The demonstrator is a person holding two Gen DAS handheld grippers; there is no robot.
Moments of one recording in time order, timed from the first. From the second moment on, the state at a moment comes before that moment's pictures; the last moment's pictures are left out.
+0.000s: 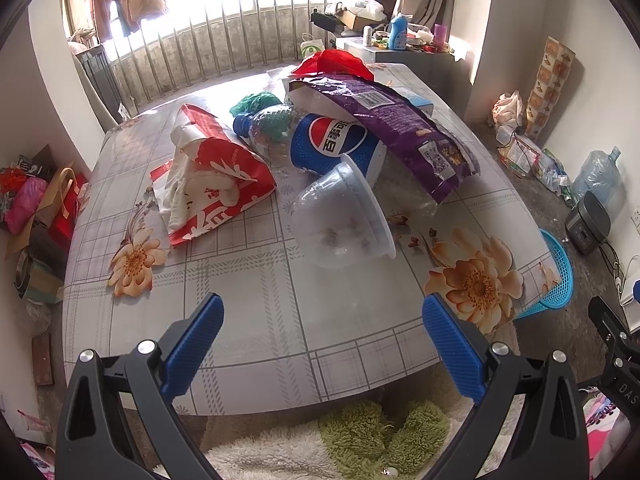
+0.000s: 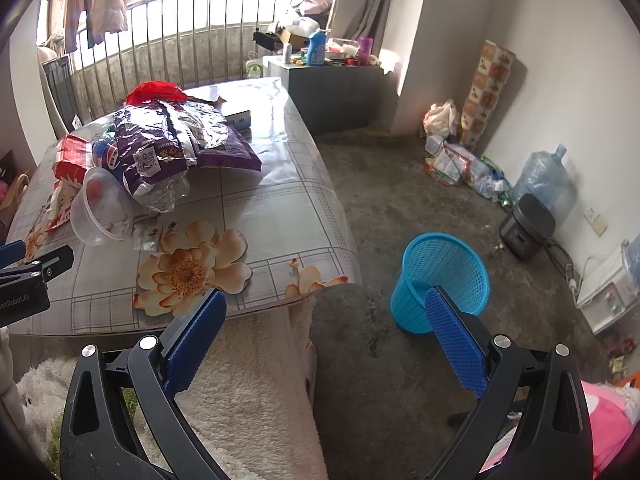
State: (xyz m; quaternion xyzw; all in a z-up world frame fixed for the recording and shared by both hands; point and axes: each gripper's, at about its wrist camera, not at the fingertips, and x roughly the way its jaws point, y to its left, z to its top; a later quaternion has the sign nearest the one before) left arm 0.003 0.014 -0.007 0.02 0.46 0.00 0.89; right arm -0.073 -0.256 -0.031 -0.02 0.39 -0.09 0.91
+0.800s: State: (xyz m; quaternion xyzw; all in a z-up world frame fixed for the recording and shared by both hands) left arm 0.002 0.011 -0.005 0.03 0.45 -0.01 0.89; right arm -0.071 -0.278 -0.026 -0.02 0.39 -0.11 0.92
